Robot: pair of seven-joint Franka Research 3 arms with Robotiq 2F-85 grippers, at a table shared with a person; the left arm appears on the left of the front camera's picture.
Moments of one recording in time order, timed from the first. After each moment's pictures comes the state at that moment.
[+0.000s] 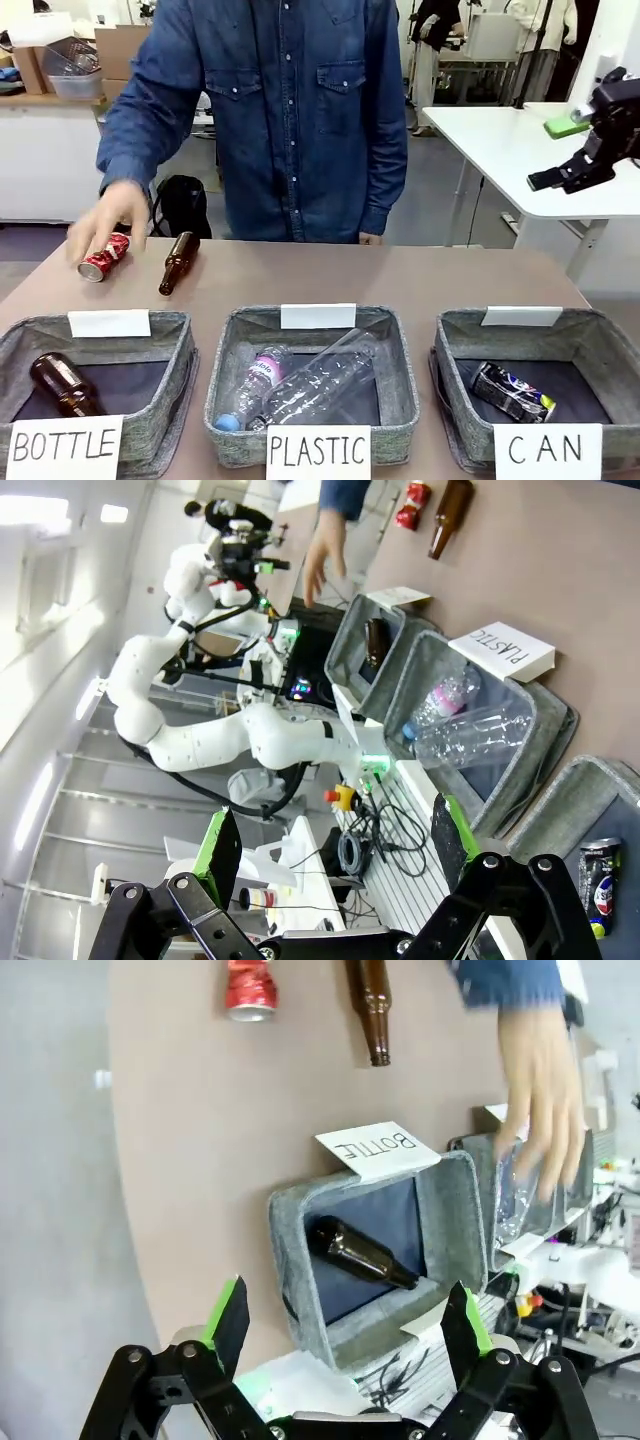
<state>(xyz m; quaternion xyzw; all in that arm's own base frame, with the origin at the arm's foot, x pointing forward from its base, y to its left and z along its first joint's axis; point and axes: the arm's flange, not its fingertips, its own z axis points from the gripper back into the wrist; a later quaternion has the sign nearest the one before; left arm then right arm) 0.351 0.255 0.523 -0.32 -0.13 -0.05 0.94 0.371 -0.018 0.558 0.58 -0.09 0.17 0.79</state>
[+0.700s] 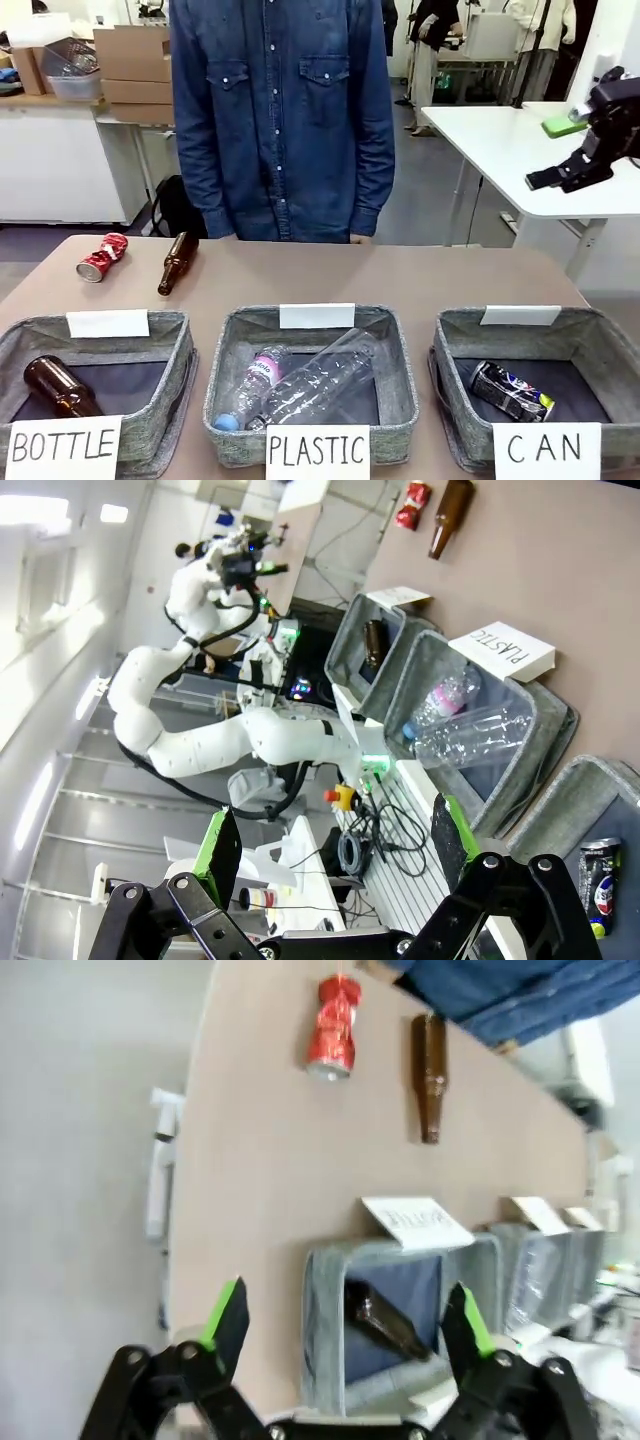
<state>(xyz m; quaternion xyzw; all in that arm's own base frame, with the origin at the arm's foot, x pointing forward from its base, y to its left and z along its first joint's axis) 0.353 0.263 0.502 -0.29 -0.20 0.04 0.94 0.371 -0.017 0.558 0.58 -0.09 0.17 0.79</state>
